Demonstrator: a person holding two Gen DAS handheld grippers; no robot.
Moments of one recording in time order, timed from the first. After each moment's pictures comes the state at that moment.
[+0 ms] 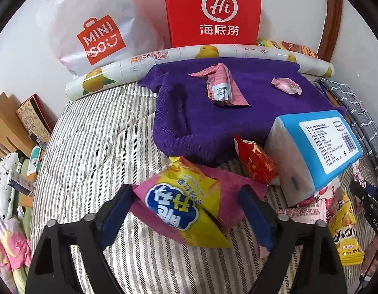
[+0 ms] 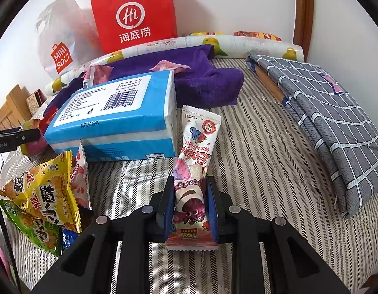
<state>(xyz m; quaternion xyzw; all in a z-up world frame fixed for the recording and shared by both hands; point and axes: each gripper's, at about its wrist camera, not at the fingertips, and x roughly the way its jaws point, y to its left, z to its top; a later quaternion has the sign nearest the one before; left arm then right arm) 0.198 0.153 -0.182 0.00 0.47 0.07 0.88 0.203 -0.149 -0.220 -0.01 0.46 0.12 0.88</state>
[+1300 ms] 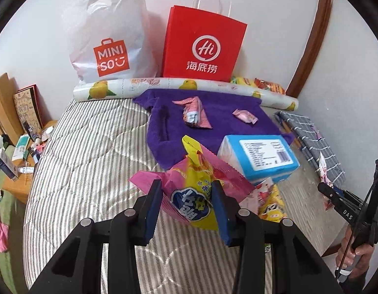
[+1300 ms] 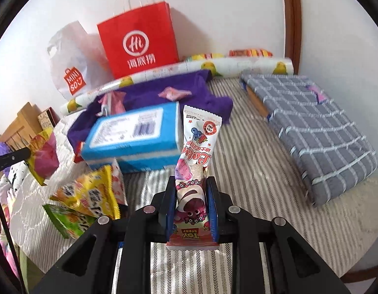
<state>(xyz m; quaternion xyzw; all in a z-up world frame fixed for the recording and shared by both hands) 0.122 0.157 -0.115 -0.10 0.40 0.01 0.91 0.171 -0.164 -0.159 0.02 0.43 0.13 0.89</state>
